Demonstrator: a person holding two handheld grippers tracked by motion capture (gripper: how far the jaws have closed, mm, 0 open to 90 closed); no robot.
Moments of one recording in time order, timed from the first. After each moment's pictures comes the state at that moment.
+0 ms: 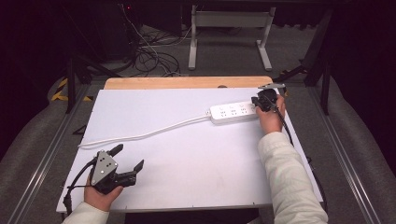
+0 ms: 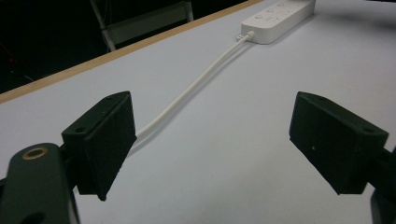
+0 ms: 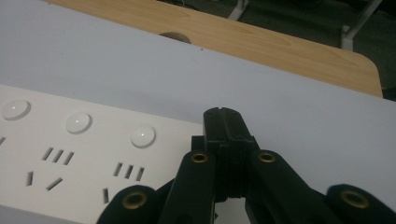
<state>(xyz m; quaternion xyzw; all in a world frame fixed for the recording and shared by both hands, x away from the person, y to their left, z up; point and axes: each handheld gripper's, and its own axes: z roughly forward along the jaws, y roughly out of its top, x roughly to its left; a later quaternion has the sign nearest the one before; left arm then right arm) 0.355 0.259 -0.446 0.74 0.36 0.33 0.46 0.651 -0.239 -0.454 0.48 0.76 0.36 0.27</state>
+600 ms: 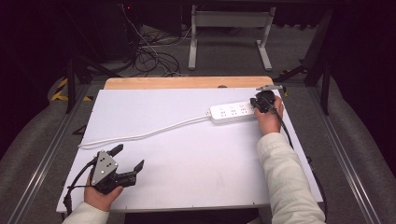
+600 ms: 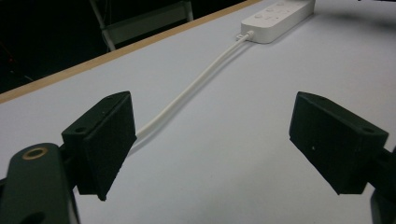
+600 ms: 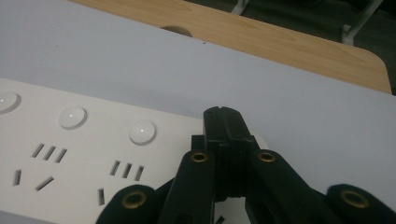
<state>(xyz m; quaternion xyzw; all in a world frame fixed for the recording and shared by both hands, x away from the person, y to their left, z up) 0.355 0.259 -0.446 0.74 0.36 0.33 0.46 0.653 -0.235 -0.461 0.47 0.76 0.35 0.27</state>
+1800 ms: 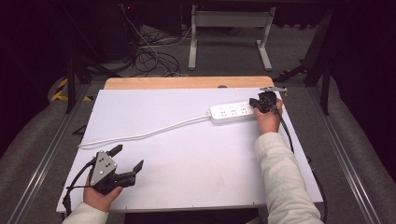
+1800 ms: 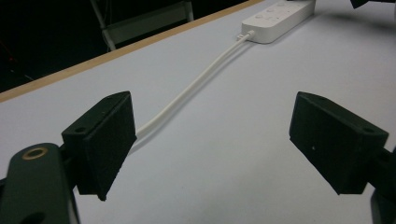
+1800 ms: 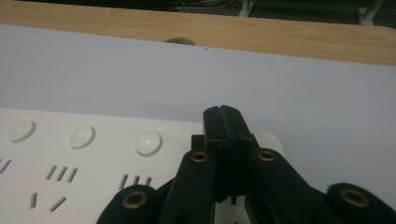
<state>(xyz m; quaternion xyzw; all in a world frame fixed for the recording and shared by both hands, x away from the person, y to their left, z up) 0.354 0.261 -0.447 0.74 0.36 0.33 0.46 0.654 -0.241 -0.471 0.52 0.72 0.40 0.23</state>
